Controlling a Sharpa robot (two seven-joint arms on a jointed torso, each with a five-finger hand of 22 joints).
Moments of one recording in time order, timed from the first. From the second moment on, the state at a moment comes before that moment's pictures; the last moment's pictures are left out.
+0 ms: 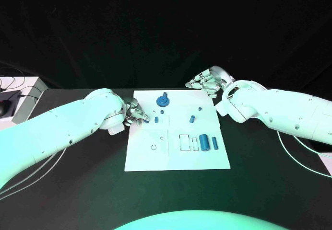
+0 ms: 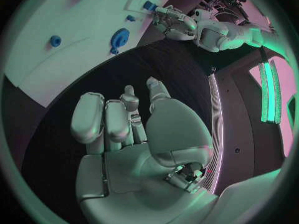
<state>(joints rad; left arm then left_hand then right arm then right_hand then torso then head) 1.24 -0.50 0.01 1.17 -1.04 0.13 -0.51 1.00 -0.11 0.74 0.06 0.23 0.77 0.03 0.87 0.82 1.18 -0.06 0.89 0.55 1.40 -0.10 1.23 1.04 0.12 1.27 -0.09 1.11 1.19 1.27 -0.81 -0.07 1.36 -0.84 -0.51 0.00 1.14 0.00 -0.13 0.02 0.50 1.08 0.09 0.08 0.43 1.18 0.01 1.00 1.15 1.45 -0.06 1.21 1.08 0.08 1.47 -0.07 1.07 1.31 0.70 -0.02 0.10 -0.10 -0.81</state>
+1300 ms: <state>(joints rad) 1.24 -0.49 0.01 1.15 -1.05 0.16 -0.52 1.01 -0.12 0.74 0.06 0.23 0.77 0.03 0.87 0.82 1.18 -0.05 0.88 0.55 1.40 -0.10 1.23 1.05 0.12 1.27 -0.09 1.11 1.19 1.27 -0.81 -0.07 1.36 -0.84 -0.51 0.00 1.14 0.00 -0.13 0.02 0.50 1.08 0.09 0.08 0.43 1.18 0.01 1.00 1.15 1.45 -0.06 1.21 1.08 0.08 1.47 -0.07 1.07 1.31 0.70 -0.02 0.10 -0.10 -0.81</state>
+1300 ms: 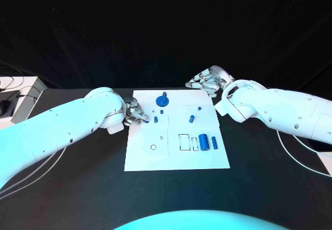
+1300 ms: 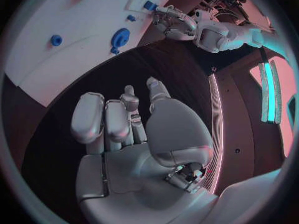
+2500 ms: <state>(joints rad) 1.25 -0.46 0.01 1.11 -1.06 0.20 -0.51 1.01 -0.12 0.74 0.06 0.23 0.79 0.03 0.85 0.82 1.18 -0.05 0.88 0.56 1.40 -0.10 1.23 1.06 0.12 1.27 -0.09 1.11 1.19 1.27 -0.80 -0.07 1.36 -0.84 -0.51 0.00 1.14 0.00 -0.13 0.02 0.50 1.08 0.09 0.08 0.43 1.18 0.01 1.00 1.15 1.45 -0.06 1.21 1.08 0.08 1.47 -0.07 1.07 1.31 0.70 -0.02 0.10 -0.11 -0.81</state>
